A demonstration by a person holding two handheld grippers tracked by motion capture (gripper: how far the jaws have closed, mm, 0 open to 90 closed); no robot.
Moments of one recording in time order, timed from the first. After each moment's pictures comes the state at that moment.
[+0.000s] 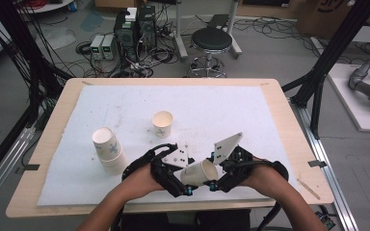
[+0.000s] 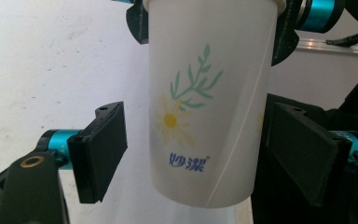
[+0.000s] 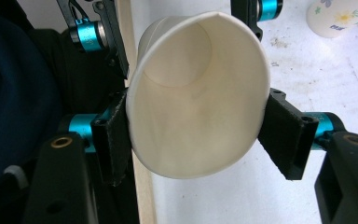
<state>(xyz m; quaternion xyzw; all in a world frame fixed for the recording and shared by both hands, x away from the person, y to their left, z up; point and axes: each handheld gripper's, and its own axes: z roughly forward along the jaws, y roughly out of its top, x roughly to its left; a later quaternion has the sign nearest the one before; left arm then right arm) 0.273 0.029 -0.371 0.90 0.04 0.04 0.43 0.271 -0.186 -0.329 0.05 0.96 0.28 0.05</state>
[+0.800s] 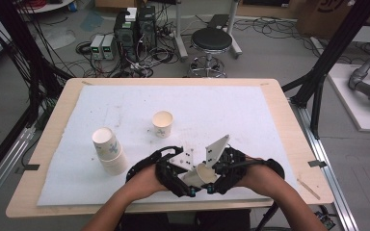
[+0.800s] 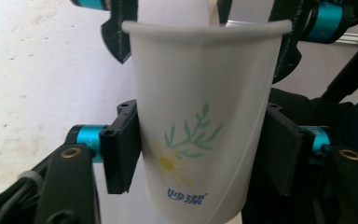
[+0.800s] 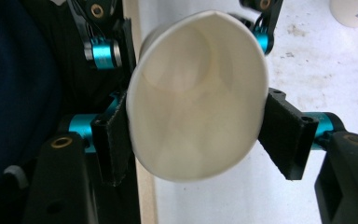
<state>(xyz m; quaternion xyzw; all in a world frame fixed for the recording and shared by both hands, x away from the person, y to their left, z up) 0.274 0.018 -0.382 0.91 0.03 0.00 0.42 0.270 -0.171 -0.330 0.02 0.97 0.23 0.04</state>
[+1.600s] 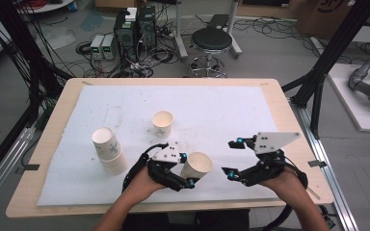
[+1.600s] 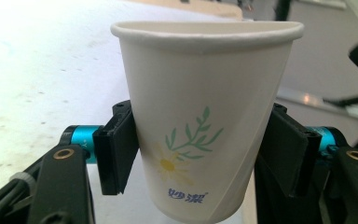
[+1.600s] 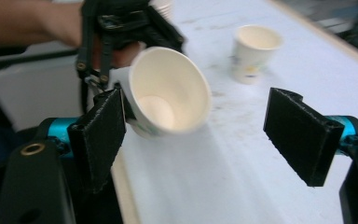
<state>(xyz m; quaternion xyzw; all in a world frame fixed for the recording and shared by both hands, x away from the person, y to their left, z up) 0.282 0.044 -0.401 0.84 0.13 0.03 0.53 0.258 -0.261 -0.316 0.16 0.86 0.47 0.11</state>
